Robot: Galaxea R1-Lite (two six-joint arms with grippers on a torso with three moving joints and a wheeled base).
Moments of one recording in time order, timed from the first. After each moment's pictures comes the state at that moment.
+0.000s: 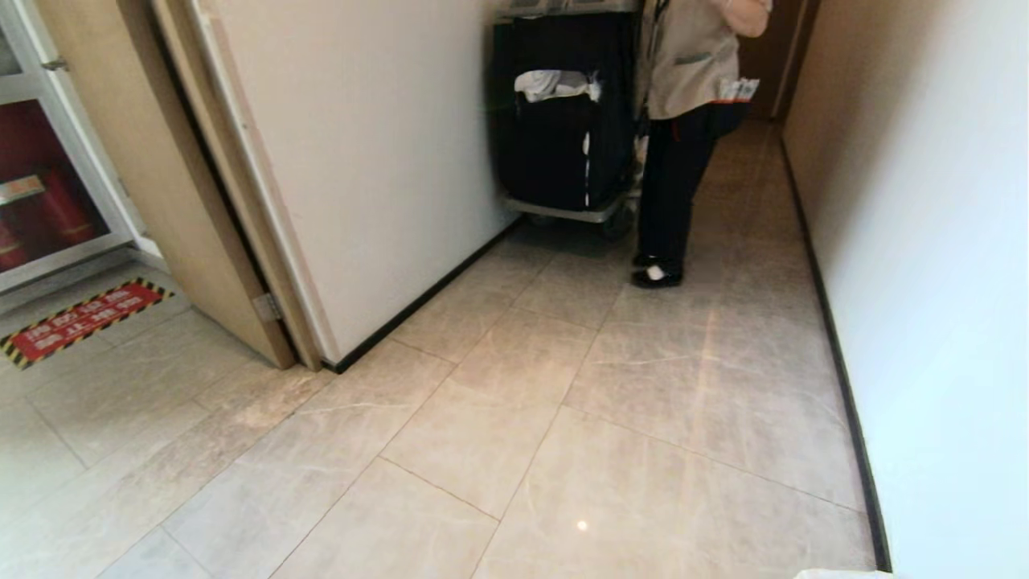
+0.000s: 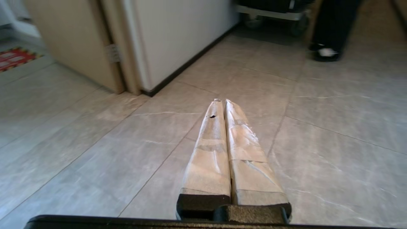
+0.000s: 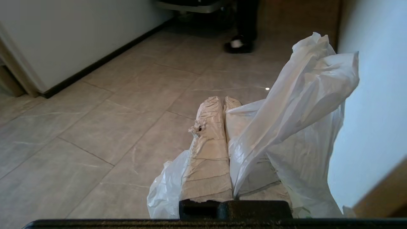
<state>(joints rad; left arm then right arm) 0.00 0.00 0.00 0.00 -0.01 0.00 0.00 0.00 0.00 0.00 0.00 0.00</state>
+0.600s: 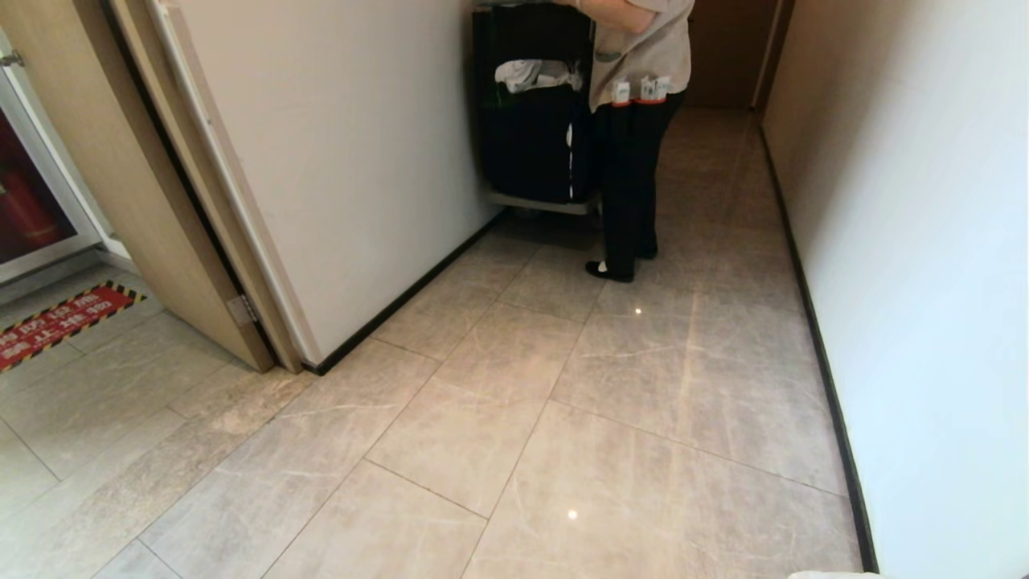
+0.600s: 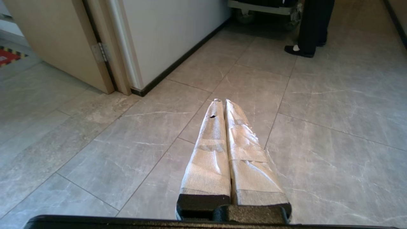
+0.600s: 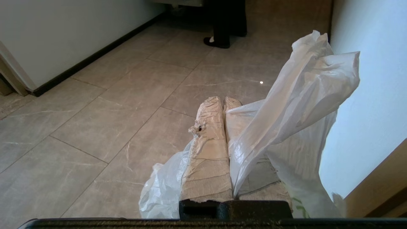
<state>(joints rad) 0.00 0.00 0.00 0.00 -0.01 0.00 0.00 0.00 0.00 0.00 0.00 0.00</state>
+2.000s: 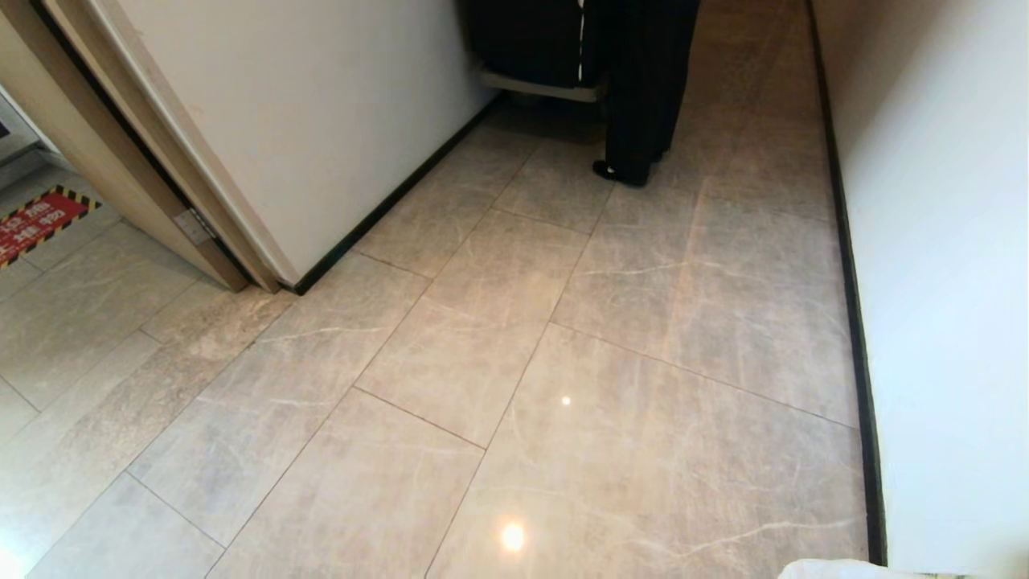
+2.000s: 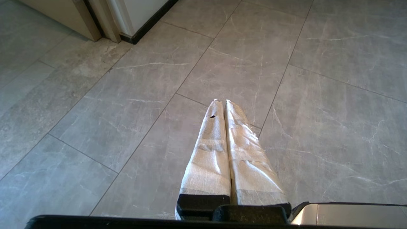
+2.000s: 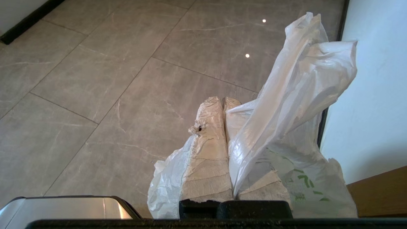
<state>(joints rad) 0.00 0.00 0.00 0.00 -0.01 0.00 0.00 0.00 0.00 -0.01 0.00 -0.01</state>
